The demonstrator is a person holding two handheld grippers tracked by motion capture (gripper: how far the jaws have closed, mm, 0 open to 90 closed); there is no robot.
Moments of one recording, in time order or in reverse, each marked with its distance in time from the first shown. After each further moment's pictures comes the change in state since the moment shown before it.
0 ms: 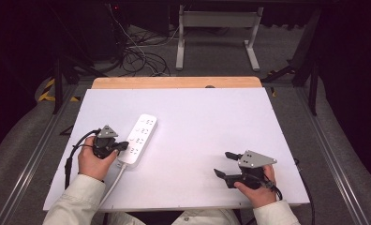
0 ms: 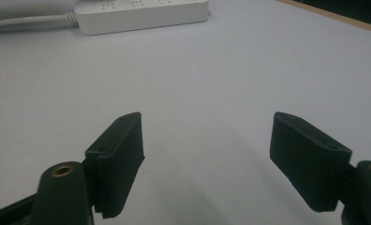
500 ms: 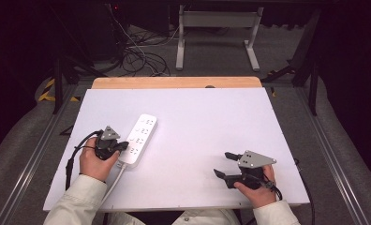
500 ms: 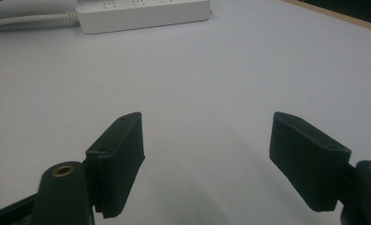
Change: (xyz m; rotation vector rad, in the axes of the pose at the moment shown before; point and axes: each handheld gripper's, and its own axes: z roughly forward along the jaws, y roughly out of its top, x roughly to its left) left arm -0.006 0.000 0.002 0.009 0.057 0.030; right arm 0.001 0.000 0.001 0.004 0.003 -0.001
